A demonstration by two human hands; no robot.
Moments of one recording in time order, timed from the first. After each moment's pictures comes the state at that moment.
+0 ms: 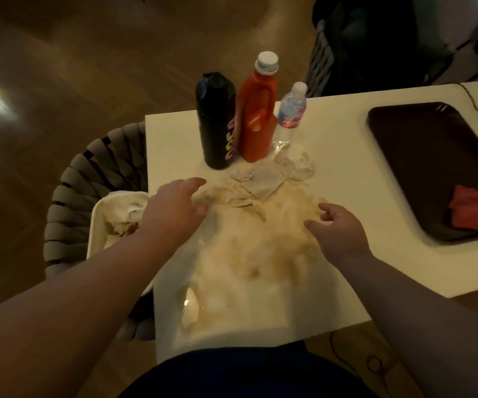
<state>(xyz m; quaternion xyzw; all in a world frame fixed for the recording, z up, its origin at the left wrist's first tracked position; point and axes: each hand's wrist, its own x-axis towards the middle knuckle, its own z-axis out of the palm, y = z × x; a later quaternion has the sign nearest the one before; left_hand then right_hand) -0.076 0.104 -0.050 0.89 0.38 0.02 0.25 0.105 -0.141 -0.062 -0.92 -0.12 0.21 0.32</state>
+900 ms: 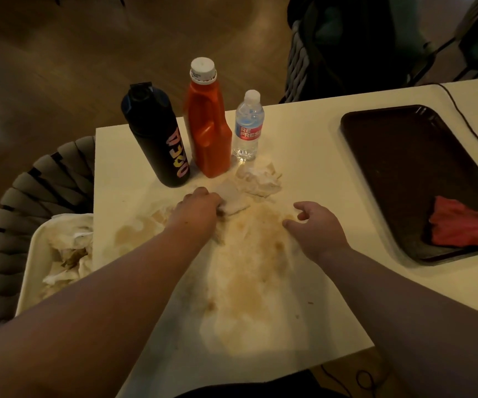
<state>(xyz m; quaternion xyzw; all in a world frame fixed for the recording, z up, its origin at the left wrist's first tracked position) 0.066 0.065 -0.105 0.92 0.31 -0.14 0.19 0.196 -0.144 -0.095 -0.92 -0.17 0.23 0.27</state>
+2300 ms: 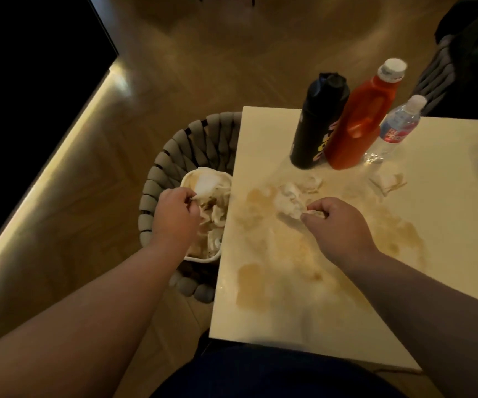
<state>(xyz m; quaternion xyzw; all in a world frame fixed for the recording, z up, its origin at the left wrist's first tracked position) -0.214 0.126 -0.081 0.74 0.59 0.18 0.24 0.023 -0.039 -0.032 -0.86 -0.31 0.28 0.30</state>
